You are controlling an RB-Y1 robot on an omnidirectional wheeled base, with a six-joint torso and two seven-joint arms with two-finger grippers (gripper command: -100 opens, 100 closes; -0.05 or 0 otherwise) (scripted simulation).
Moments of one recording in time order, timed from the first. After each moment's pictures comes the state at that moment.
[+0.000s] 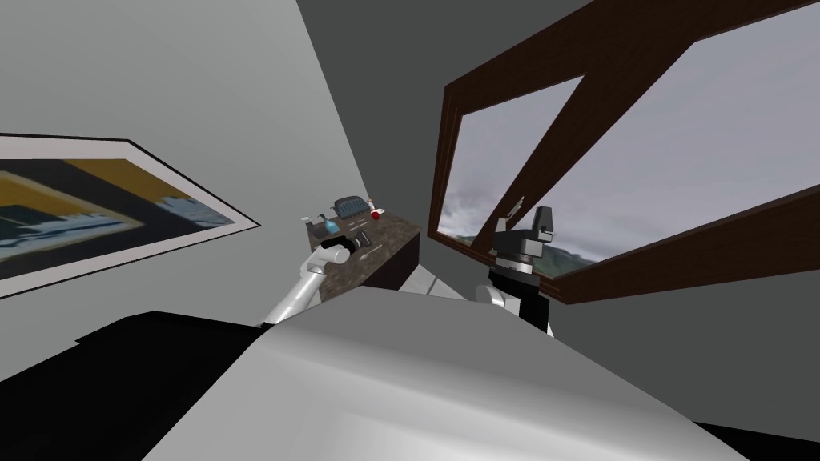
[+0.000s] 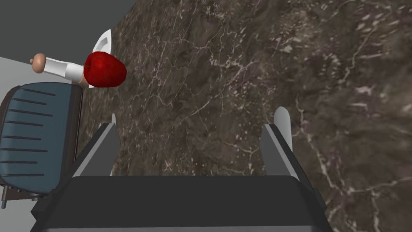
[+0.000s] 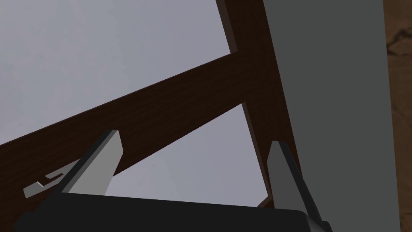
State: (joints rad) left arm 0.15 0.67 0.15 -1.95 0.71 0.71 0.59; right arm 0.49 0.05 0.00 -2.38 -0.10 -0.40 -0.01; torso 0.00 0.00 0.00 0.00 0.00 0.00
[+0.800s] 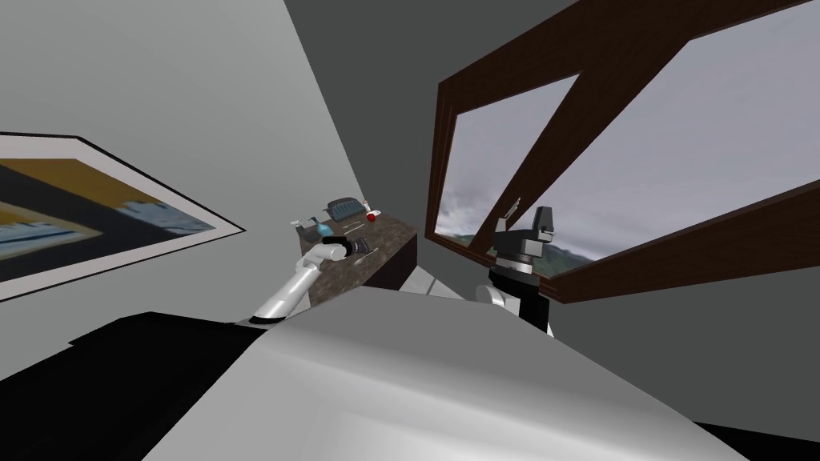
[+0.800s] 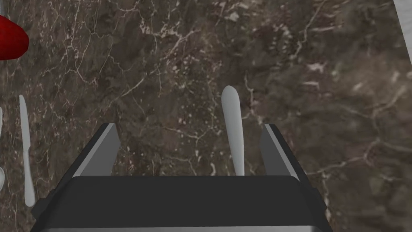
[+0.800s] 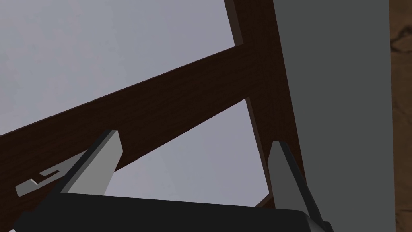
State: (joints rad) left arm 0.13 0.79 0.12 -1.87 0.83 0.93 0.71; right arm 0.49 0.05 0.00 -2.38 -0.10 -0.40 -0.01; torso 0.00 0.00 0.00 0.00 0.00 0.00
